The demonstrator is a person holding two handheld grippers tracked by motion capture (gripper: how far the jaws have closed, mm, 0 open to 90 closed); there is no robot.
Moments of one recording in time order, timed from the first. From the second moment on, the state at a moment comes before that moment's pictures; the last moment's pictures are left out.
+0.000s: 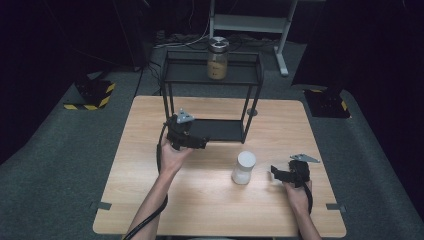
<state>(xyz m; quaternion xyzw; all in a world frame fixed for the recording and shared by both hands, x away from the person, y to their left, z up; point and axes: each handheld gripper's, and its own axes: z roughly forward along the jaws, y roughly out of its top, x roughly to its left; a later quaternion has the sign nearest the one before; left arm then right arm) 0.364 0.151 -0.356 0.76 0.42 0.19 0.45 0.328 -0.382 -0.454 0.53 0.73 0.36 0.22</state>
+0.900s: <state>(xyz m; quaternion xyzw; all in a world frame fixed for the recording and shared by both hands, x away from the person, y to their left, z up) 0.354 0.139 -0.446 0.73 0.49 0.20 0.42 0.328 -0.376 -0.453 0.53 0.74 0.35 0.23</state>
